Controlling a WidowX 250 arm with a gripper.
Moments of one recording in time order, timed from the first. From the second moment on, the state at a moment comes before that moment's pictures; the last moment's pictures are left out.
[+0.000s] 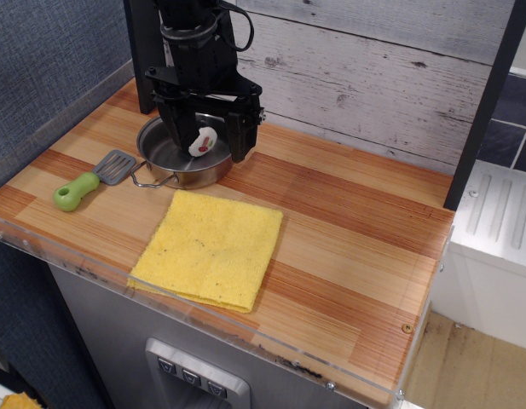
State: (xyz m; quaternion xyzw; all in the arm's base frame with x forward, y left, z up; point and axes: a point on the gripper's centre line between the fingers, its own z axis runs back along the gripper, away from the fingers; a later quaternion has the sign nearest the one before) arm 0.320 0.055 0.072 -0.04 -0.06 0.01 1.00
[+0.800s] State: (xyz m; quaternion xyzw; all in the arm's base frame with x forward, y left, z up) arm 0.331 0.068 0.058 -0.04 -0.04 0.03 1.00
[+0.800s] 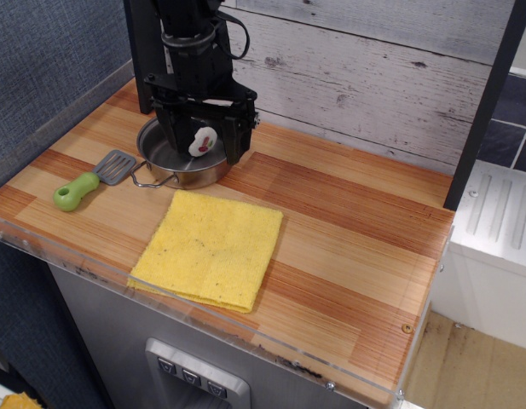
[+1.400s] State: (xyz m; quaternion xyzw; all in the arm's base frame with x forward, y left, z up) arm 0.347 0.092 0.043 -0.01 -0.04 0.04 1.00
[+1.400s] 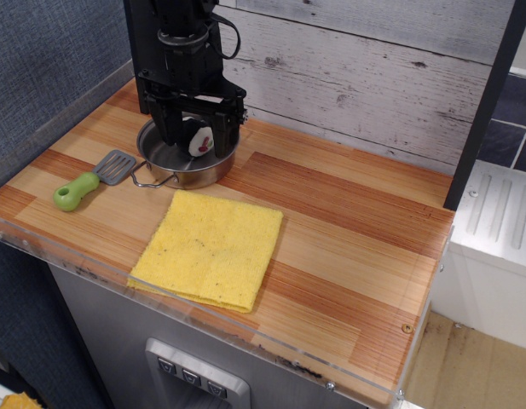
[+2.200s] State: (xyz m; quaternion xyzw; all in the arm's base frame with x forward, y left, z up) arm 0.368 0.111 0.009 0.01 -0.01 0.05 1.00
